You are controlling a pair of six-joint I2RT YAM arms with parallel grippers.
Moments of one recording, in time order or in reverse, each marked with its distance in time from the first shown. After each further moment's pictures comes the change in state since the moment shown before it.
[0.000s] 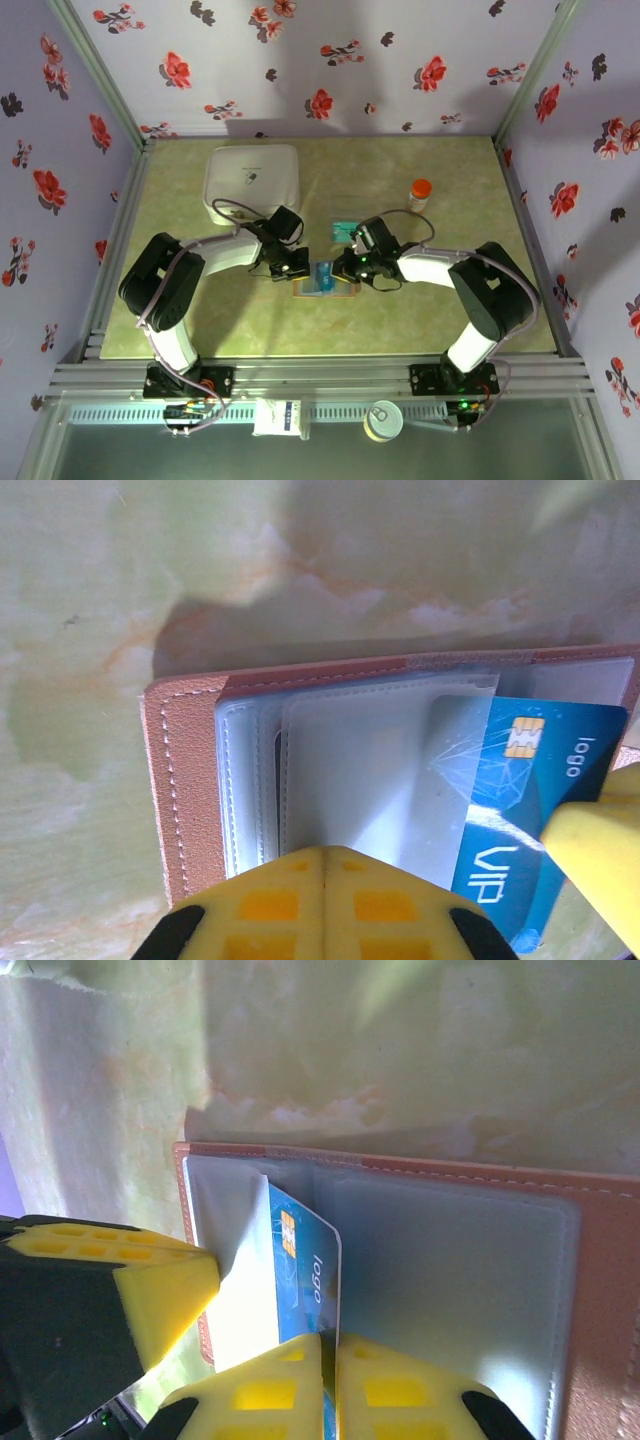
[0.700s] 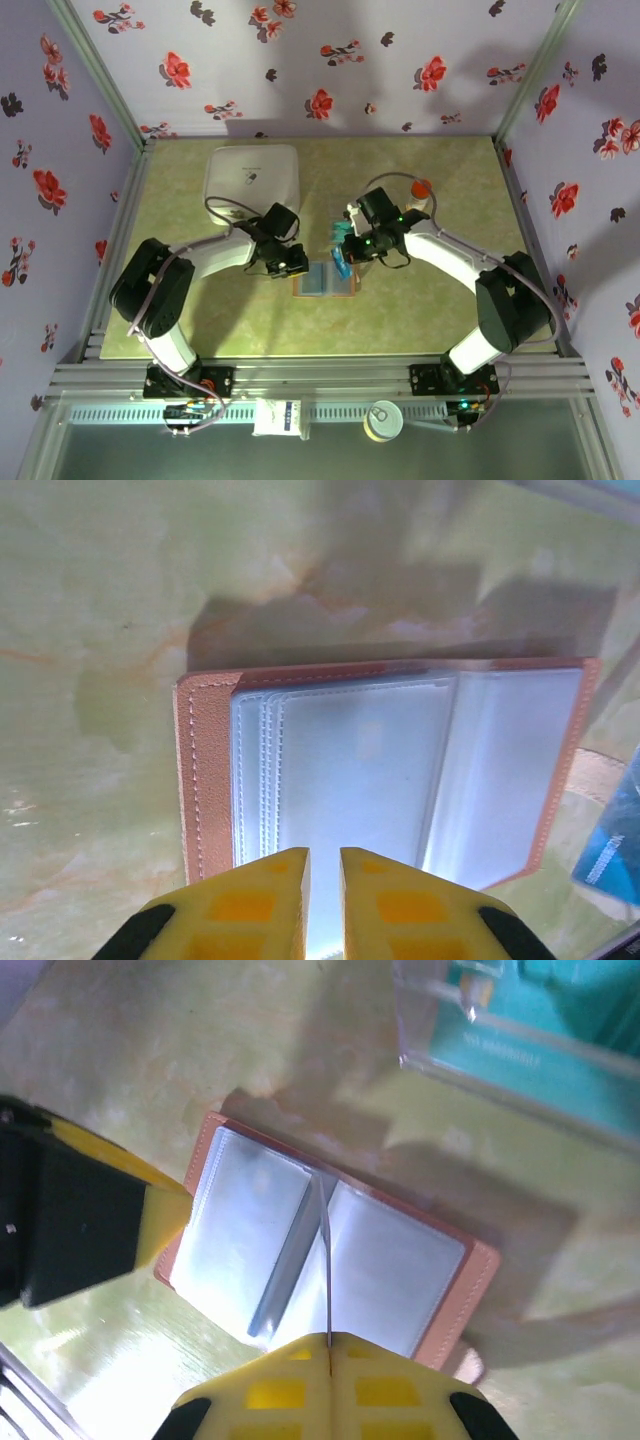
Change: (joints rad) left arm 0.019 -0.072 -0.003 -0.024 -0.011 -0.018; right arm -0.019 -0.079 0.349 -0.586 0.156 -0.610
